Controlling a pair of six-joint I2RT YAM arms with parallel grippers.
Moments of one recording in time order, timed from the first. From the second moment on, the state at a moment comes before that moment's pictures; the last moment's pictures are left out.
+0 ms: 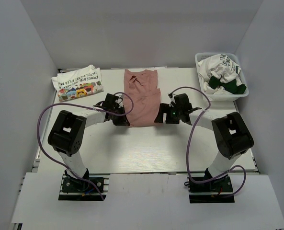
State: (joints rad) left arm -0.39 1.77 0.97 -0.18 0.30 -0.50; right arm 0.44 1.70 0.88 -0.03 -0.35 0.42
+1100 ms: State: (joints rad) left arm -0.51 1.25 1.05 -0.40 0.36 -0.54; right arm 0.50 1.19 0.92 -0.36 -0.32 0.47
